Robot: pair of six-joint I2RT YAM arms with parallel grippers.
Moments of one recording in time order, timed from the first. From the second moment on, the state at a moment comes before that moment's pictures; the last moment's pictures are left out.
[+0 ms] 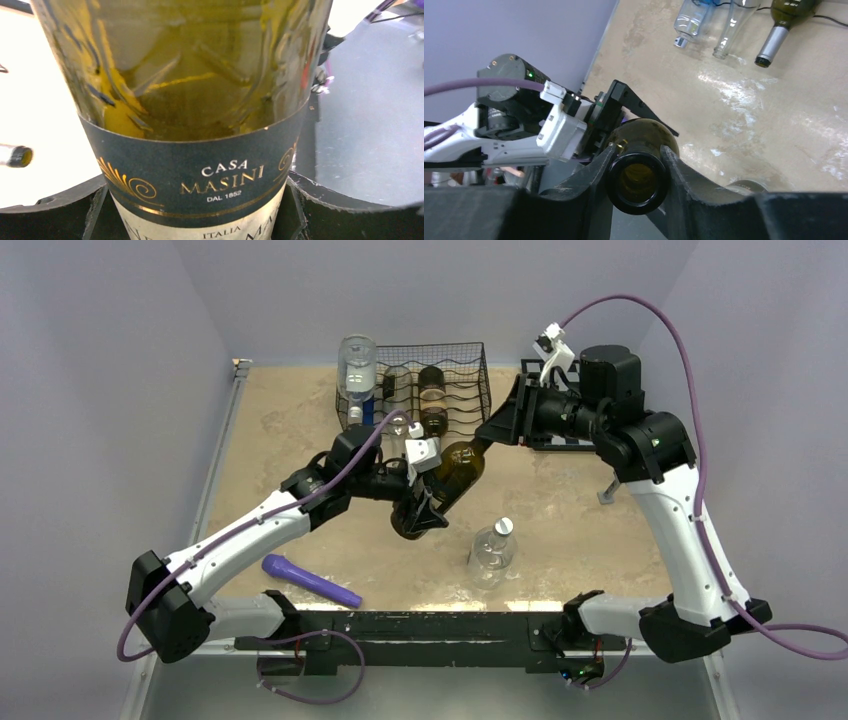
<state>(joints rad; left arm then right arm) -0.75 1.23 1.02 -0.24 0.69 0.05 0.42 1.26 1.76 -0.98 -0.47 0.53</state>
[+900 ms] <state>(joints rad) -0.76 1.22 1.22 -0.35 0.05 1.06 0.42 1.31 2.00 -1.22 -0.48 0.14</state>
